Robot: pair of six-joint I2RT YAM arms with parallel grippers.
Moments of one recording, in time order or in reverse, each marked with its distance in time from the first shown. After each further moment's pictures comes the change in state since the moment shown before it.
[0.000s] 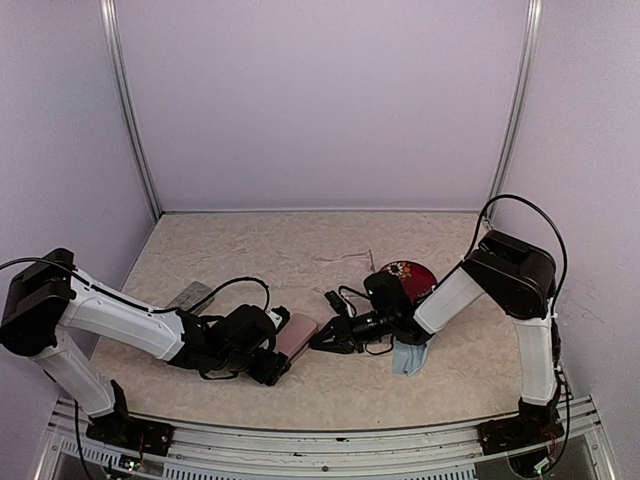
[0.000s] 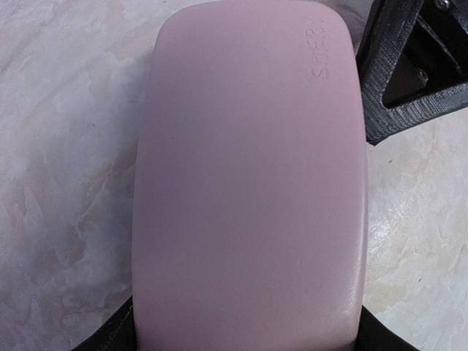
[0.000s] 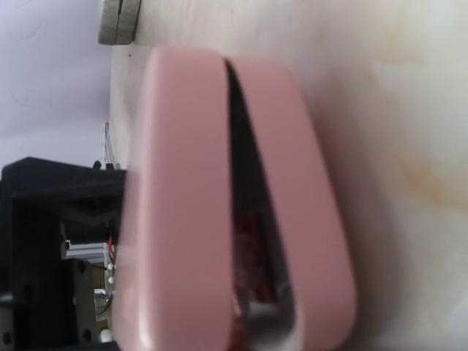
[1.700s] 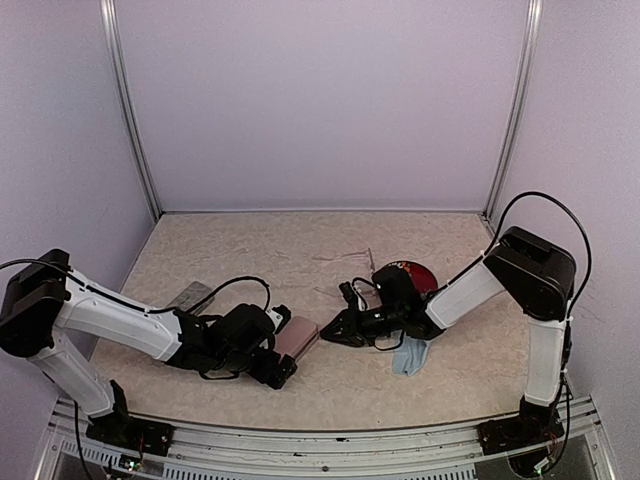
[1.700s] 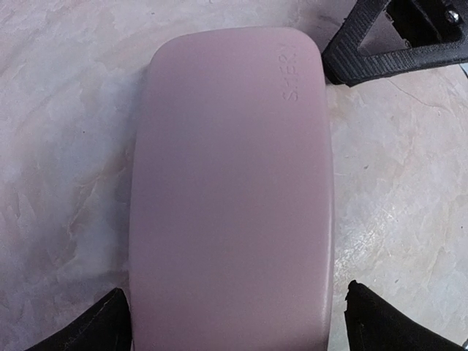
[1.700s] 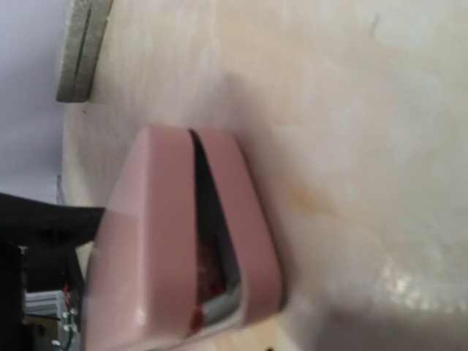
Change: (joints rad) left arm -0.006 -0.023 0.000 0.006 0.016 -0.018; right arm -0.019 -0.117 -0.053 -0.130 0.175 -0.071
